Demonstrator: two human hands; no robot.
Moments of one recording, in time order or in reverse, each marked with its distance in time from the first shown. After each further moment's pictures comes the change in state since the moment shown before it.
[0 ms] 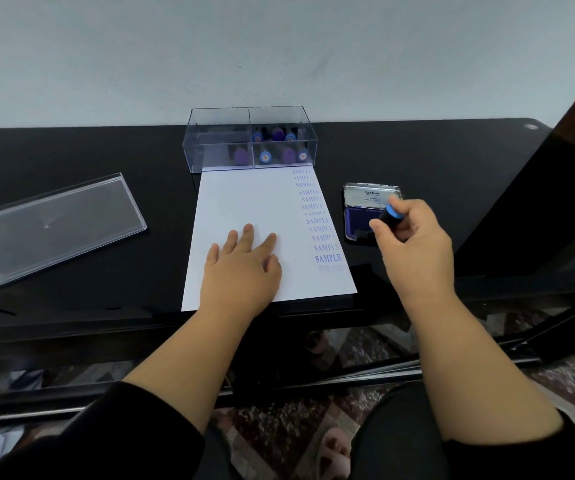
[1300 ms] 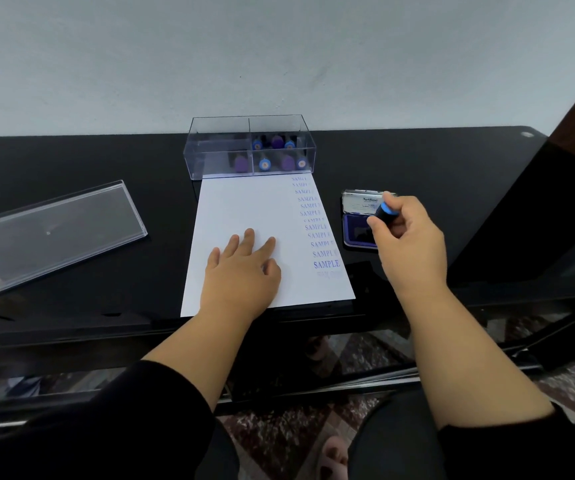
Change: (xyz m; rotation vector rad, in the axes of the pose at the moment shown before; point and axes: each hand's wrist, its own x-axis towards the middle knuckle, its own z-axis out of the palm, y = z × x) left_hand 0.005 0.001 -0.001 -0.014 0.004 0.000; right_hand 0.014 0.000 0.003 -0.050 -0.006 -0.039
